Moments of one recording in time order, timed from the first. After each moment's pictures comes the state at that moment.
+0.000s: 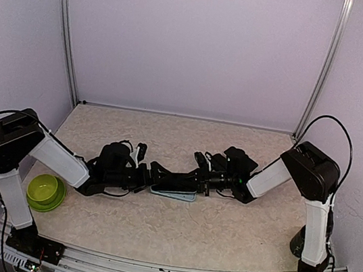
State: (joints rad) left arm -0.78 1.77 0.65 0.70 0.19 -0.93; right arm 0.64 2.16 0.98 0.89 -0.95 1.16
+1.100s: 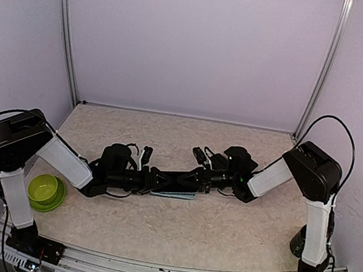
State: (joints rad) left arm -0.78 1.82 0.66 0.79 0.35 -0.95; right arm 0.64 2.14 0.98 0.92 -1.04 1.00
